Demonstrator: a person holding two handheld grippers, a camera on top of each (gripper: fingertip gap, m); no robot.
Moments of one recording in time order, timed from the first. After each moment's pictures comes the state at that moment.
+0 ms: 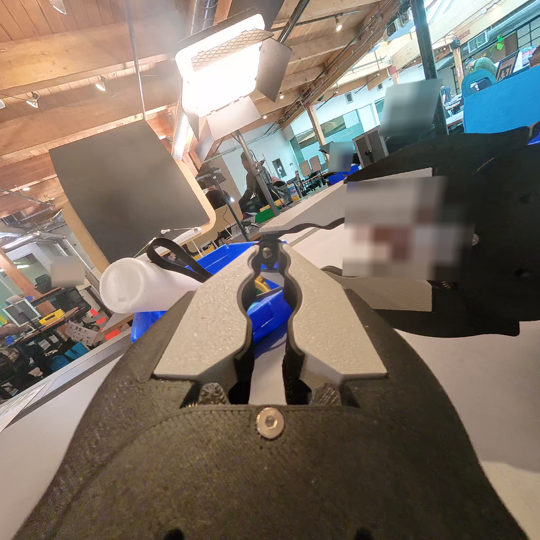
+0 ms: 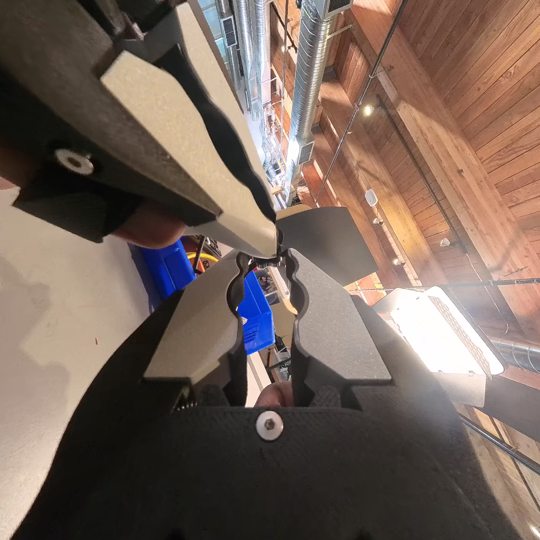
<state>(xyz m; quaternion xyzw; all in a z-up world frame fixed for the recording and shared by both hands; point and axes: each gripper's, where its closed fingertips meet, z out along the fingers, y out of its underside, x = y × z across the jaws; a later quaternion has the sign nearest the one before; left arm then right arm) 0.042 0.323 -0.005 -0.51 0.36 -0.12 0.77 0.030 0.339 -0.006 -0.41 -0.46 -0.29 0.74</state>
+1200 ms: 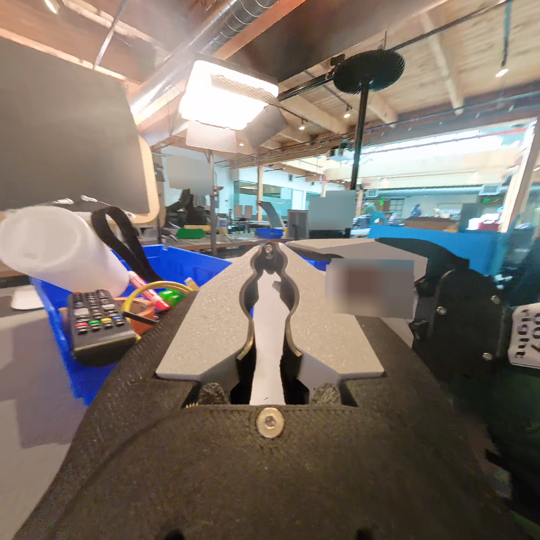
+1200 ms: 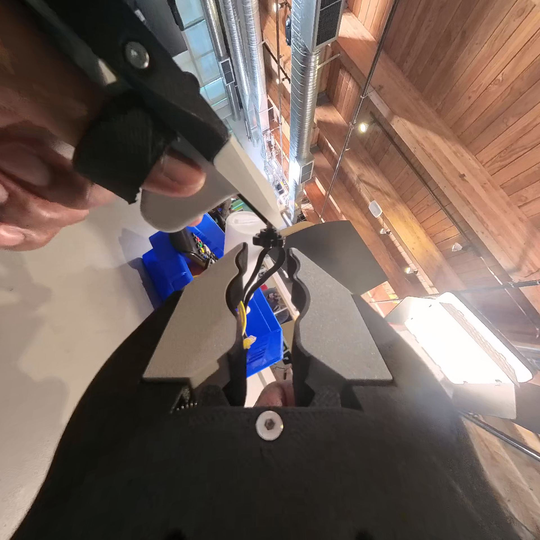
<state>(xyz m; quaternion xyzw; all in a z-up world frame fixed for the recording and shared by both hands) 0.021 0.324 0.014 -0.52 0.26 -0.39 0.71 0.021 0.327 0.003 -0.39 -0.45 -0.24 0.76</state>
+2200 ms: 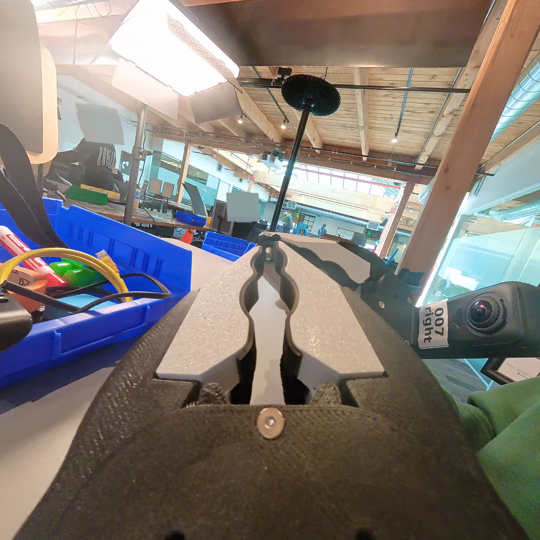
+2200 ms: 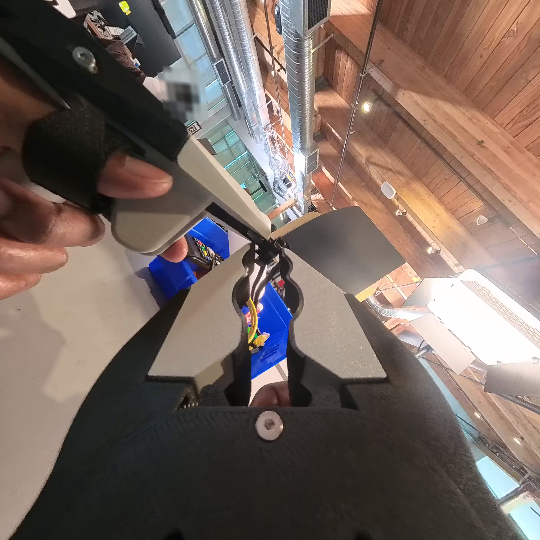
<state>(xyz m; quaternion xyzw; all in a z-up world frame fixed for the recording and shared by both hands) 0.035 0.314 0.008 -0.51 0.25 -0.56 0.60 0.027 0.331 0.008 -0.43 -0.43 -0.19 0.77</state>
